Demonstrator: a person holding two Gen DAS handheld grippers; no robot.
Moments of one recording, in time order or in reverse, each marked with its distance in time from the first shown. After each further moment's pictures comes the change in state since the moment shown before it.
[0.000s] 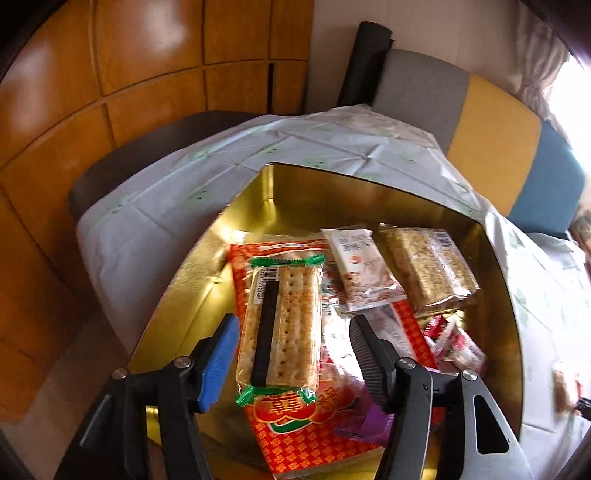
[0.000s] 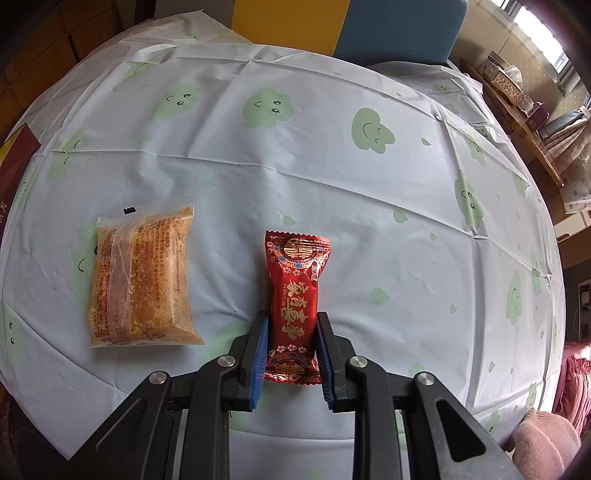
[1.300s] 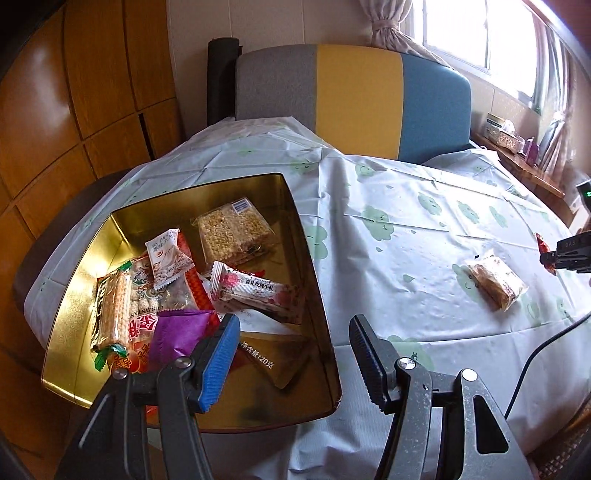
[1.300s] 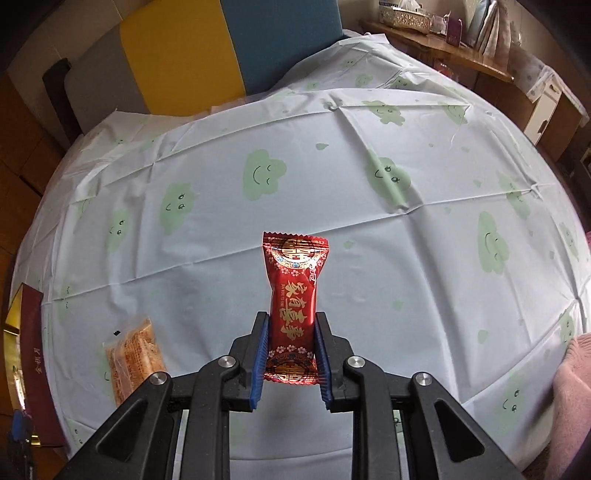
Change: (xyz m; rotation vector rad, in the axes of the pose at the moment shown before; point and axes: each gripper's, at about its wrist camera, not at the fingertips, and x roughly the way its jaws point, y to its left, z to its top) left arm -0.068 -0.138 -0.069 0.388 -0.053 -0.243; right arm -0.020 -0.092 0.005 0.437 -0.110 0.107
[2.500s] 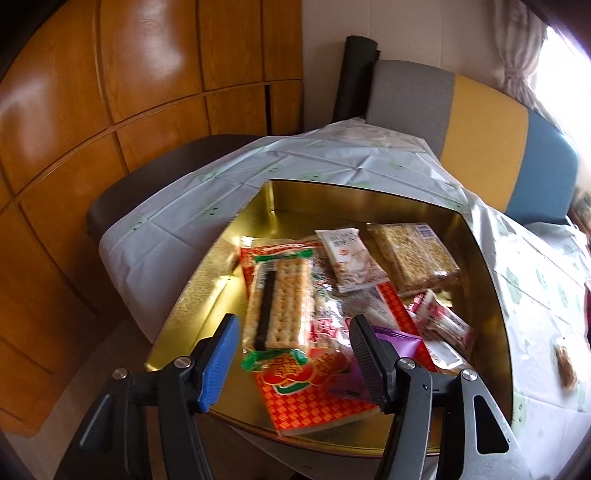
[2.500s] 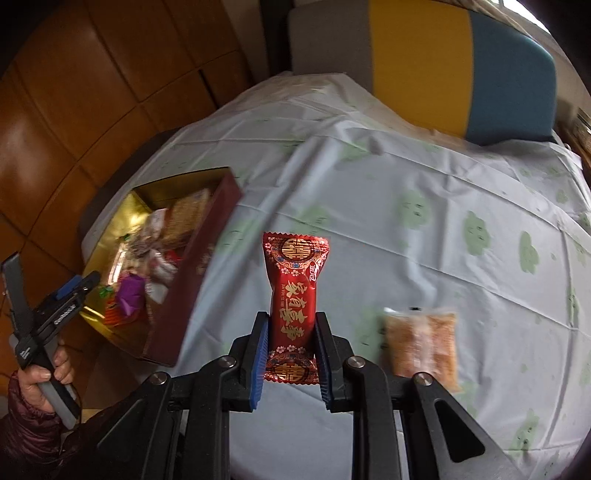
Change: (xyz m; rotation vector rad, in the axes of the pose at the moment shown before) left arm -0.003 0.137 -0.007 -0.329 0.001 0.290; right arm -0.069 0.224 -0.081 -0.592 -0.007 0.430
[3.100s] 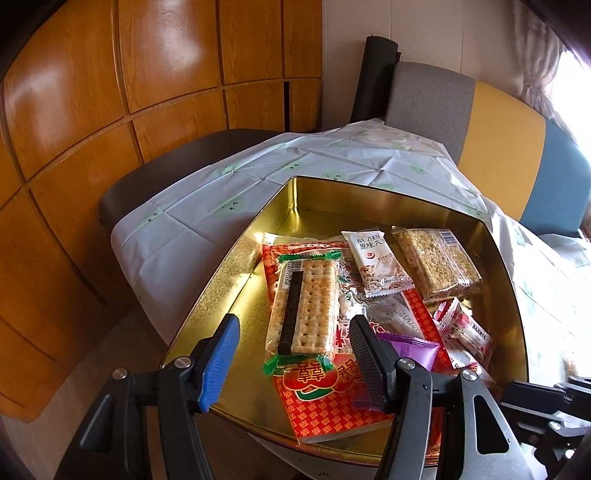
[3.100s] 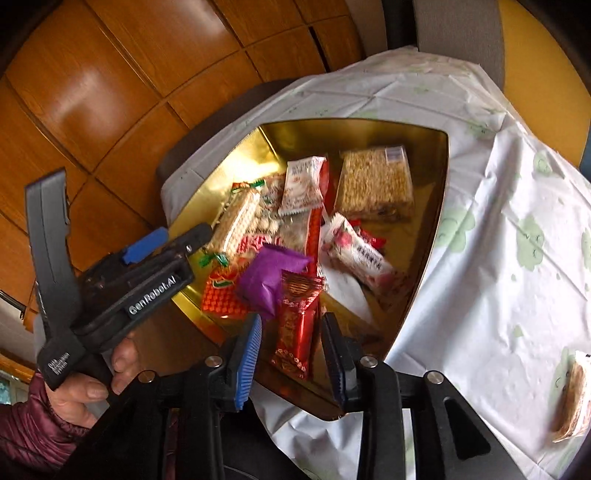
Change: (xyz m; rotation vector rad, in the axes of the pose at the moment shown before) left arm 0.008 0.013 0.001 -0.037 0.006 0.036; right arm 0.085 0.146 -0.004 -0.178 0.129 0.245
